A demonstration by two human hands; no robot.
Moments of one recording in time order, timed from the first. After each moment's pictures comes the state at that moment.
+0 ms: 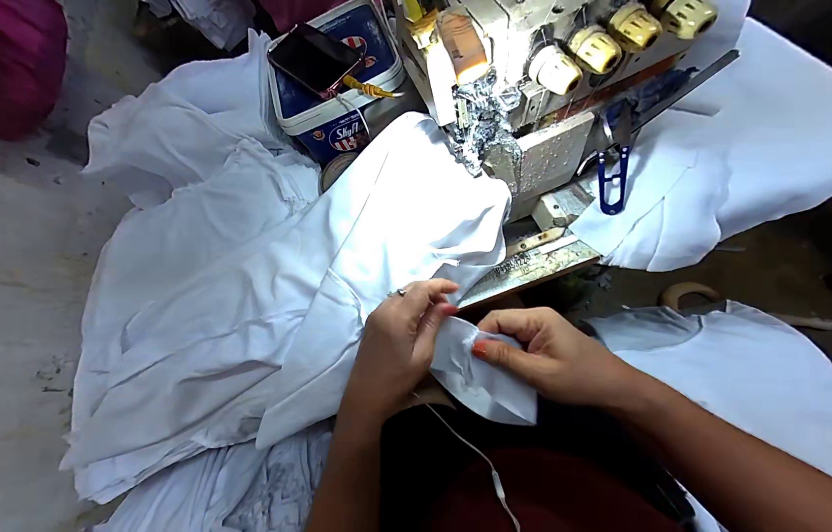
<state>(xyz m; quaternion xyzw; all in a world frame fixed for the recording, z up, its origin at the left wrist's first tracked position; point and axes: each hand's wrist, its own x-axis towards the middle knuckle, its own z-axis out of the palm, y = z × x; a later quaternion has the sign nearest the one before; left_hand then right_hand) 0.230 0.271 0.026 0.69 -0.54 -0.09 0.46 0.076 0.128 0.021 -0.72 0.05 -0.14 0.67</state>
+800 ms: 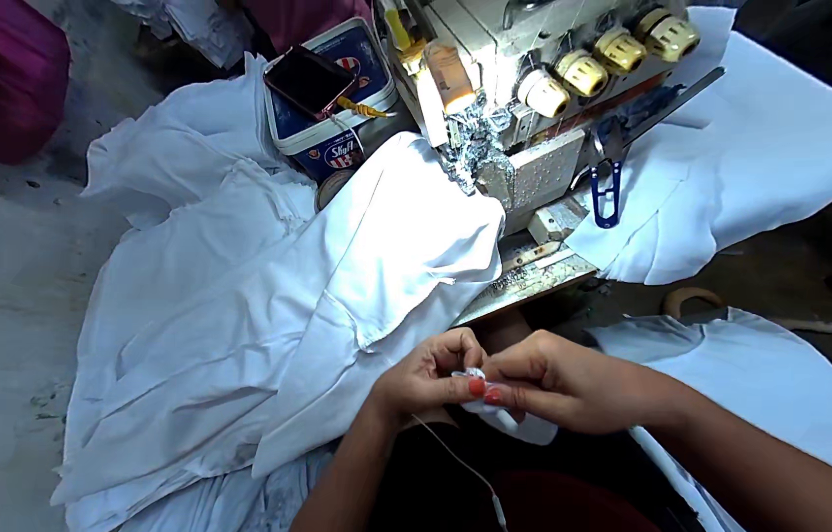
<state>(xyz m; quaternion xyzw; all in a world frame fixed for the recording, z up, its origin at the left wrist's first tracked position) 0.234 0.251 -0.007 0.30 -0.48 -0.58 0.59 0.073 0.103 0.027 -0.78 -0.12 -0.07 0.62</state>
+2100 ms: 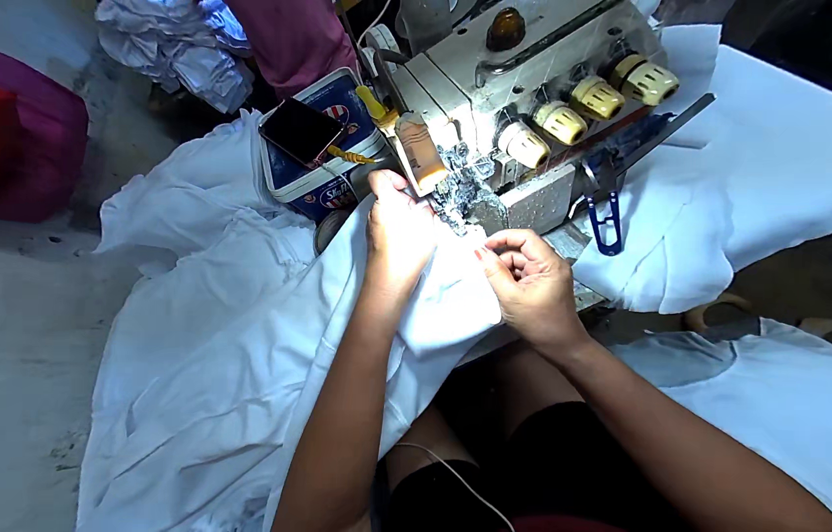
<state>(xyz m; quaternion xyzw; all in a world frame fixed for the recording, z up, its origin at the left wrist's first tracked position) 0.298 0.112 0.072 0.83 -0.38 -0.04 0.40 0.153 0.079 0.001 -0.68 0.25 -0.47 0.51</state>
